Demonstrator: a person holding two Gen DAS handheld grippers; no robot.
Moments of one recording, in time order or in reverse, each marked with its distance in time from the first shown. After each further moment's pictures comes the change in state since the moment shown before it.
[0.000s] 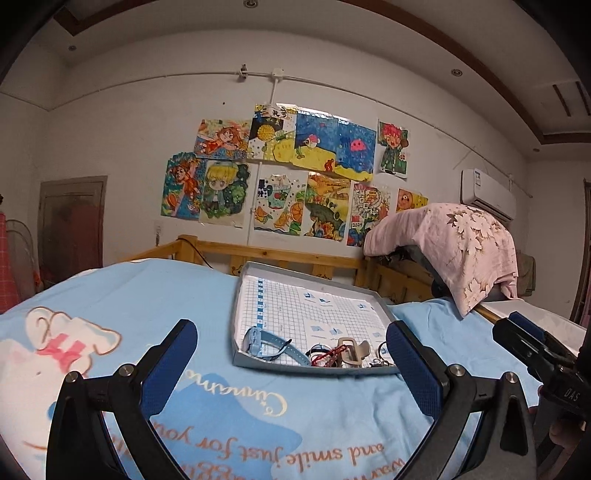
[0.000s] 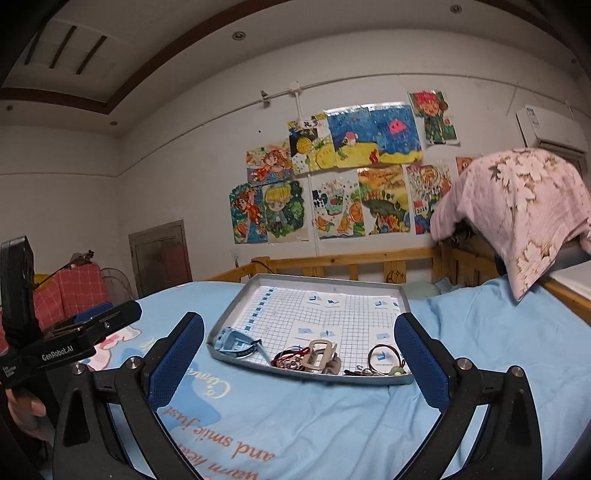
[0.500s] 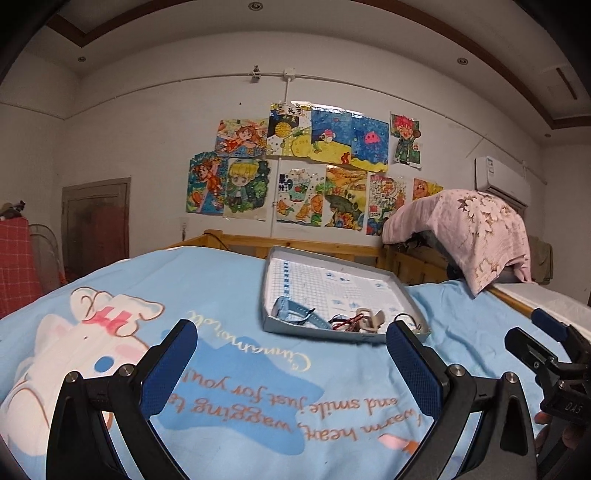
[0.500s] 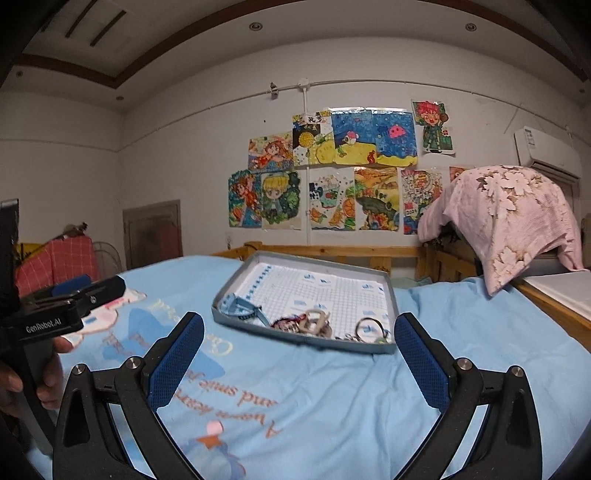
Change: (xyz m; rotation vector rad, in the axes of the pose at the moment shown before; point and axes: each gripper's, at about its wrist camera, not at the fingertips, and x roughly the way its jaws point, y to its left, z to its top) left arm -0.050 0.000 -0.033 0.036 0.014 0.106; right arm -0.056 0.020 -0.026 -0.086 0.043 -0.080
